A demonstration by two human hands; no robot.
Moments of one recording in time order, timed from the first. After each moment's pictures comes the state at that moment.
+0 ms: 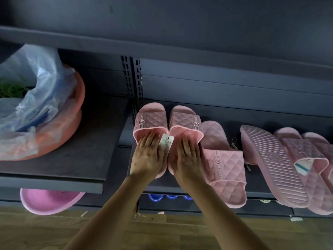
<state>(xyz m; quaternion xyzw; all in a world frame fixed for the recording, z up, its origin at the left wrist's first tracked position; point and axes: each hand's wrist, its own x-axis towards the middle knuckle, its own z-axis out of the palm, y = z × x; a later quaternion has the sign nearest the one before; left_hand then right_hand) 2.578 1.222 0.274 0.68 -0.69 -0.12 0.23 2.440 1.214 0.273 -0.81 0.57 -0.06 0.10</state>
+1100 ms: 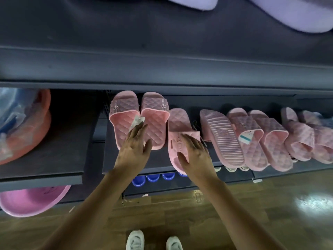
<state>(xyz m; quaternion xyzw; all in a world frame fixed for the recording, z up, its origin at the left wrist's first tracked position) 2.533 1.254 0.364 0.64 -0.66 -0.27 0.28 2.349 1.263 0.362 -0.77 0.60 -0.18 0.13</state>
